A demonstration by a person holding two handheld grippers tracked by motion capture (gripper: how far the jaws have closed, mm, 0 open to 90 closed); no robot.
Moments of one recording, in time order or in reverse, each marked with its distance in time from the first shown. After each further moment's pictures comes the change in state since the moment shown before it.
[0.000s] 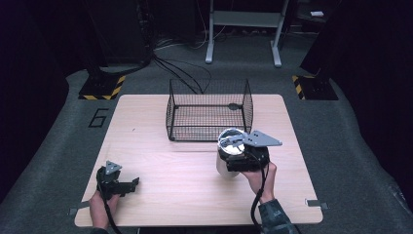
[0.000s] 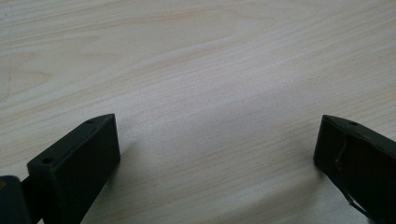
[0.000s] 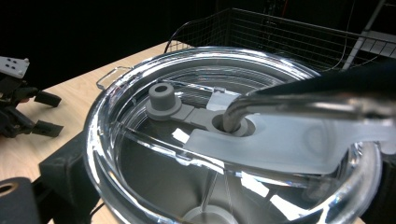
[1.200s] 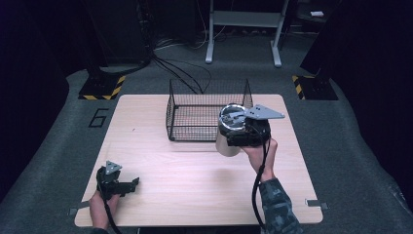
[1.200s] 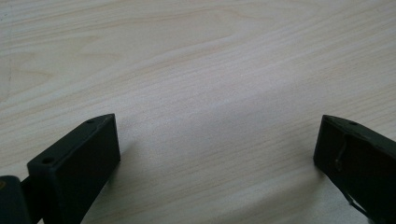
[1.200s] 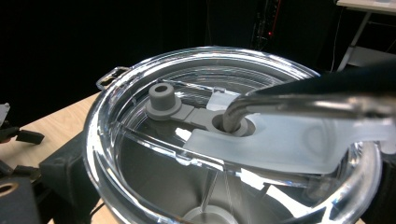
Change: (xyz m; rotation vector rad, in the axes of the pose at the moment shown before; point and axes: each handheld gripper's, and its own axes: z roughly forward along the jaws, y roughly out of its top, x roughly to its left) left arm 0.000 0.000 0.000 0.000 0.000 0.001; right arm -0.026 0.057 0.012 -0.037 -0.018 0.005
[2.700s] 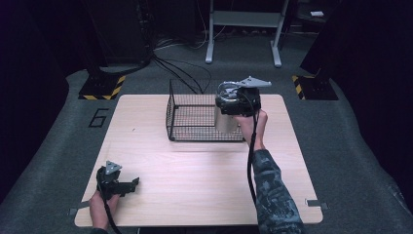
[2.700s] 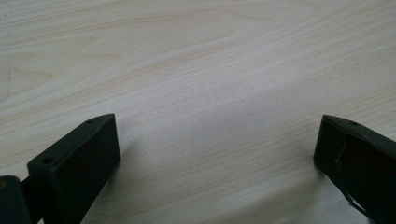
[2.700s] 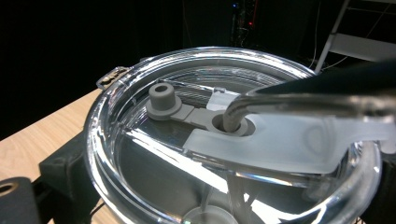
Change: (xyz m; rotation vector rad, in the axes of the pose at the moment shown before) left arm 0.000 0.000 0.000 -0.001 -0.002 -0.008; right arm -0.049 0.035 0.074 0.044 -0.075 0.060
